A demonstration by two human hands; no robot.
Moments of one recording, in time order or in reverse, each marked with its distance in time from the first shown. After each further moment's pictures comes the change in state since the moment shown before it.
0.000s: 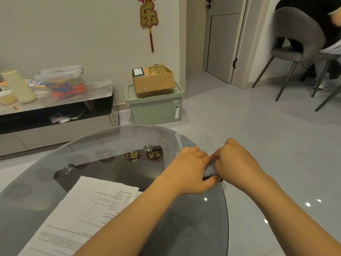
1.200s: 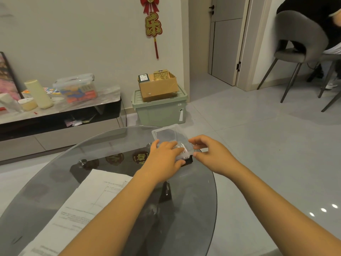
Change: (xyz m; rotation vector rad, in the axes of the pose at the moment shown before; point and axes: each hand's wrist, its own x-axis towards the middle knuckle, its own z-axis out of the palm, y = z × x) left_hand -0.034 -0.004 -0.034 0.189 -0.154 -0.379; right_hand -0.003 0.007 0.012 0.669 -0.023 -0.309
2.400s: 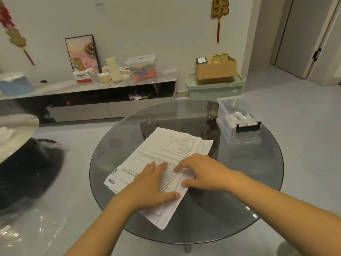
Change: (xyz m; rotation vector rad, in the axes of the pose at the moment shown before) left_hand -0.245 -0.058 0.034 -0.348 -0.246 -0.543; right_hand -0.076 -0.062 0.164 -0.451 -0.556 -0.489
